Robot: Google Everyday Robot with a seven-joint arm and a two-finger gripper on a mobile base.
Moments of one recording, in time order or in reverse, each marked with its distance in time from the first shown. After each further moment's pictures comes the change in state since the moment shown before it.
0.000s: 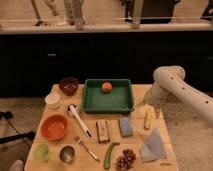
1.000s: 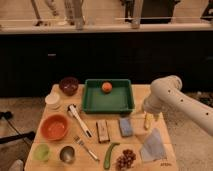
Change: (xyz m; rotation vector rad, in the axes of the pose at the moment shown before) arm -0.005 0.008 0.034 -0.013 0.107 -0.235
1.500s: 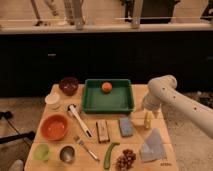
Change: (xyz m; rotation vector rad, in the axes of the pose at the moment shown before) arm 0.046 0.017 0.039 -0.047 -0.007 0.024
